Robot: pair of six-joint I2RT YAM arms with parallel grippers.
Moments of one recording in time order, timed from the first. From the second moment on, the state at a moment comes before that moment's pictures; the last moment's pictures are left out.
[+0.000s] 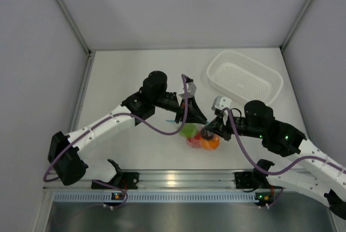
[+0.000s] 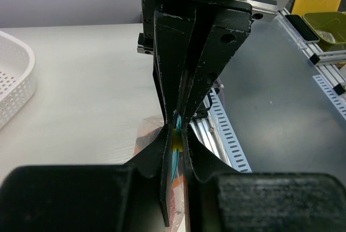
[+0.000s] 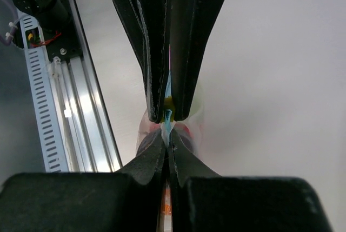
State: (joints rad) left arm -0.82 1.34 1.13 0.02 1.06 0.00; right arm 0.89 0.73 0.90 -0.55 -0.29 -0.13
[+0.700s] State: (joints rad) left arm -0.72 1.34 1.13 -0.02 1.10 0.06; right arm 0.89 0.61 0.90 -0.49 -0.13 -0.03
